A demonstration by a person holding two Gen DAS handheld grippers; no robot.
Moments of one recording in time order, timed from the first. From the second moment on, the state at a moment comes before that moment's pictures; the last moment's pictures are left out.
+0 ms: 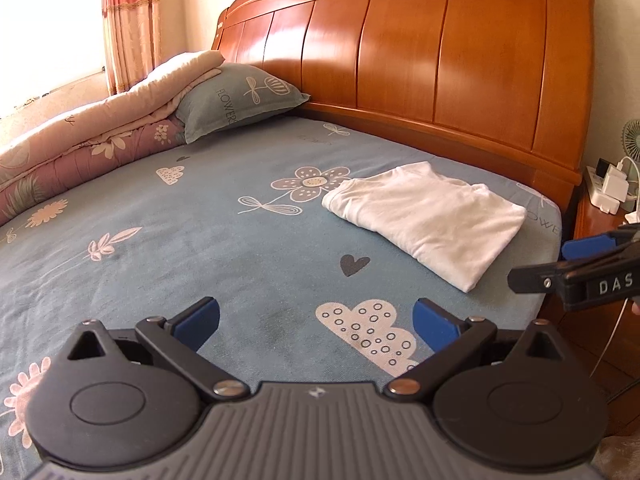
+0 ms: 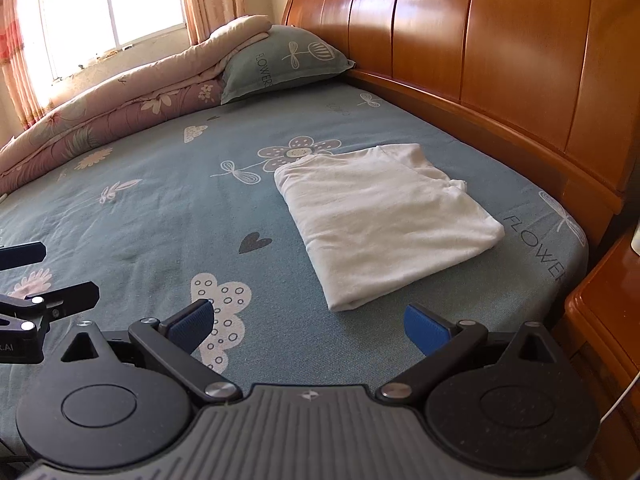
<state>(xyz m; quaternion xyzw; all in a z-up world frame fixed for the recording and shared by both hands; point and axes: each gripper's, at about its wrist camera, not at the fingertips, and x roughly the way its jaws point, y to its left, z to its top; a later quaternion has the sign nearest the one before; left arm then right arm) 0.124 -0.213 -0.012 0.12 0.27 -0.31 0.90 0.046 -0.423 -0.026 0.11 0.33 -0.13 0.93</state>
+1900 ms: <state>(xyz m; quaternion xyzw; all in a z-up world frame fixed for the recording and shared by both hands) 0.098 -0.213 -0.015 0.08 0.33 -0.32 0.88 0.009 -0.397 -0.024 0.10 0.34 -0.12 0.93</state>
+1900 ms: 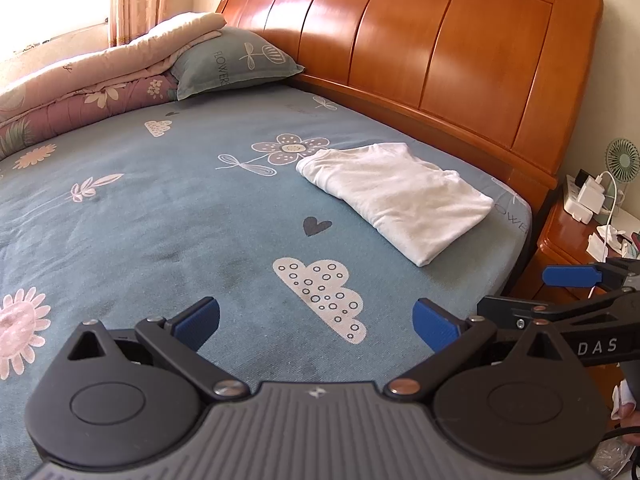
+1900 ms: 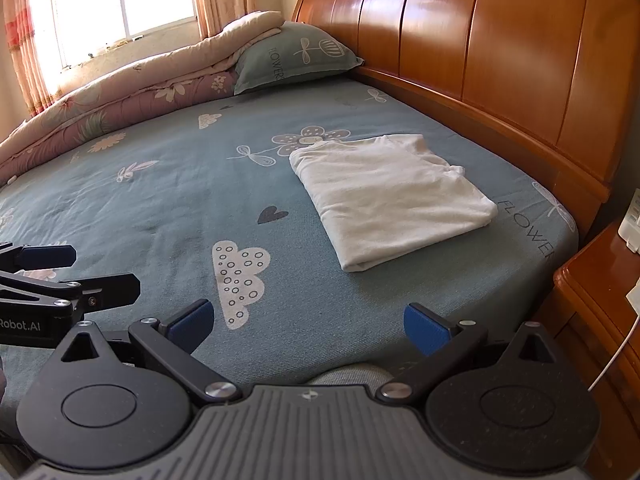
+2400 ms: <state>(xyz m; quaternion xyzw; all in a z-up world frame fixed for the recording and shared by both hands) 0.093 -0.213 -0.013 0.08 0.32 -0.33 0.88 0.009 -0.397 -0.026 0.10 0.35 -0.12 0.93</state>
